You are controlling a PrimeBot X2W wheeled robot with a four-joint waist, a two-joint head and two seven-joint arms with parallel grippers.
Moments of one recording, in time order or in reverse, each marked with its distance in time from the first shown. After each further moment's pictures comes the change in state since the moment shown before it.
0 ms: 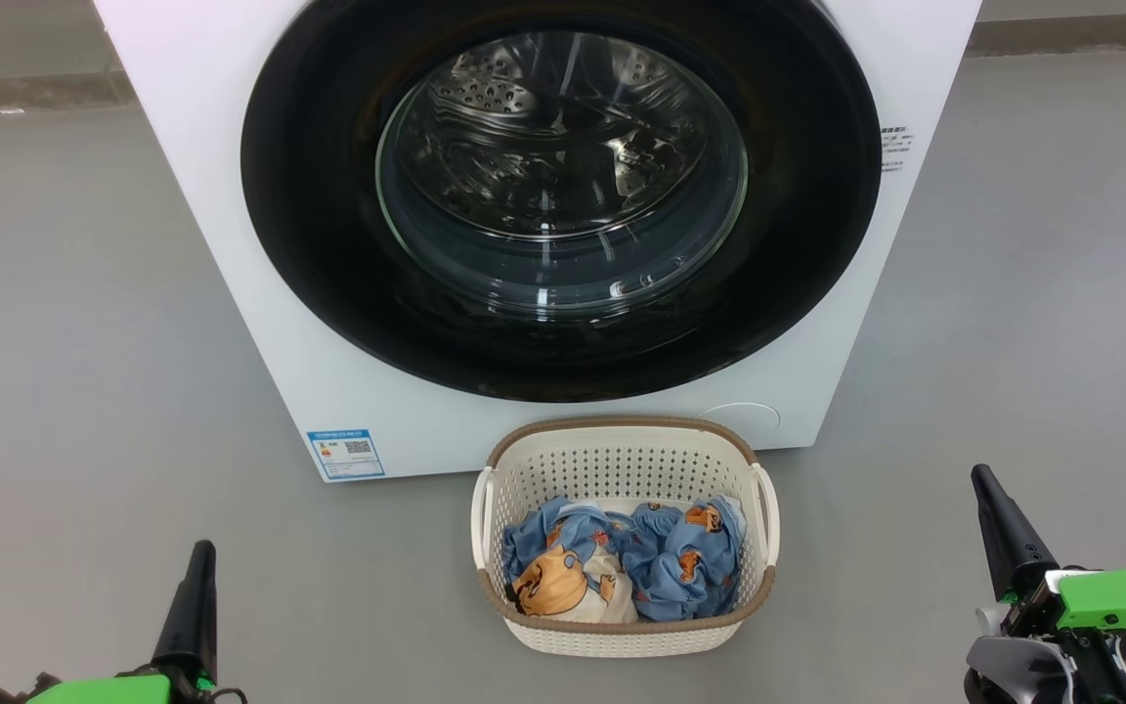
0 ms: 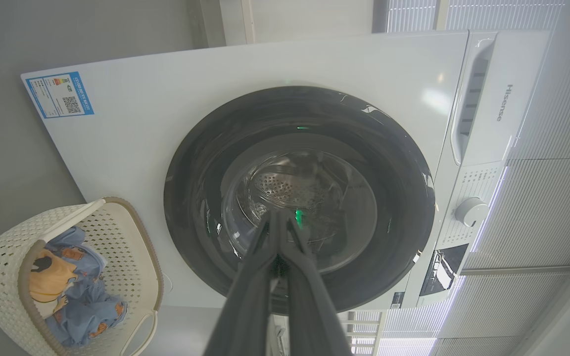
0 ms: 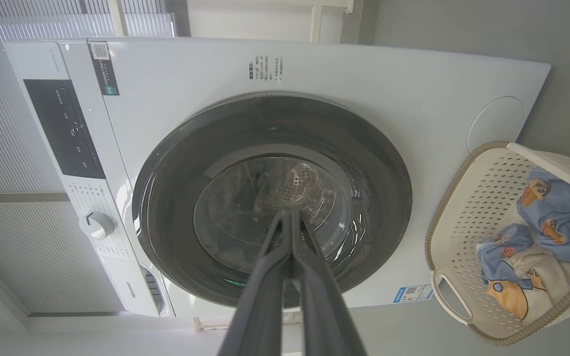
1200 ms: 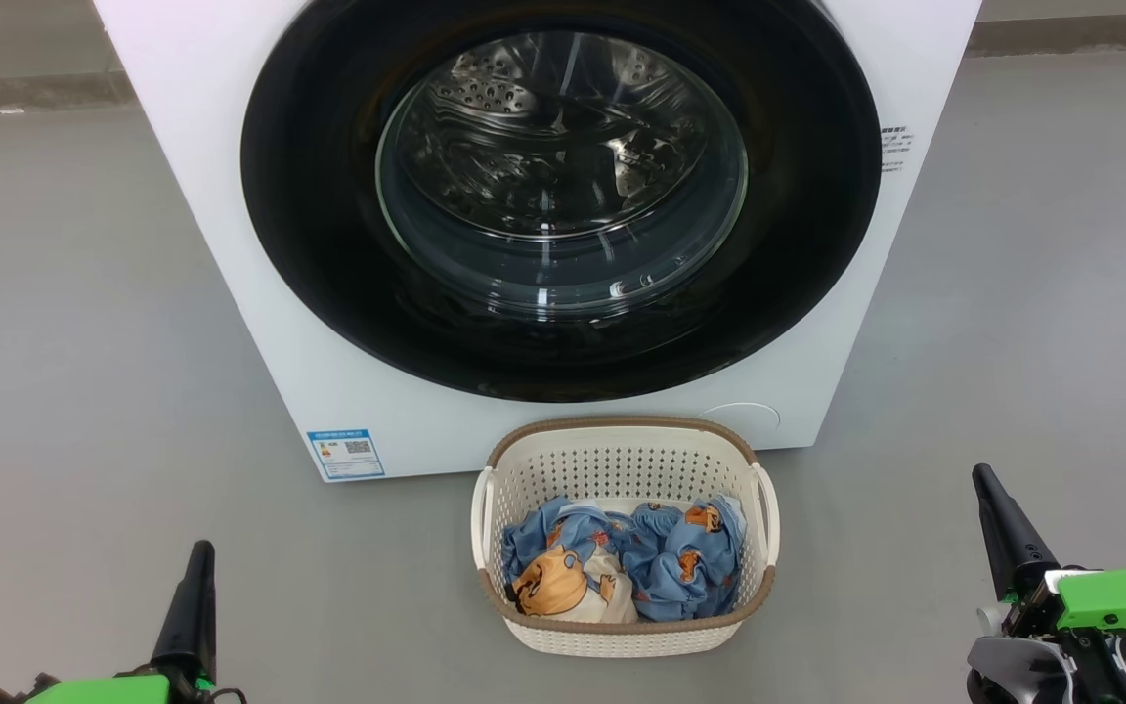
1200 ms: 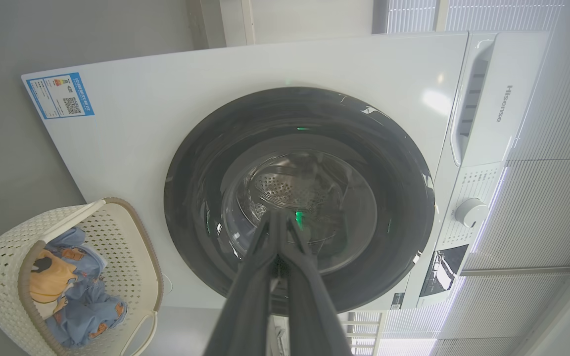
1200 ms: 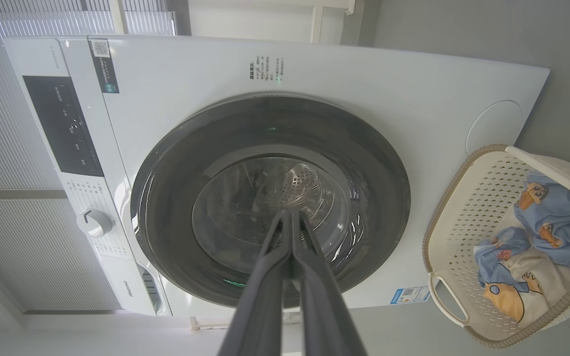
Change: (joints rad) left arm 0.000 0.006 -0.007 0.000 -0.007 0.000 -0.007; right arm 0.000 0.001 -0.003 0.001 -0.017 0.000 0.001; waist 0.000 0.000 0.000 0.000
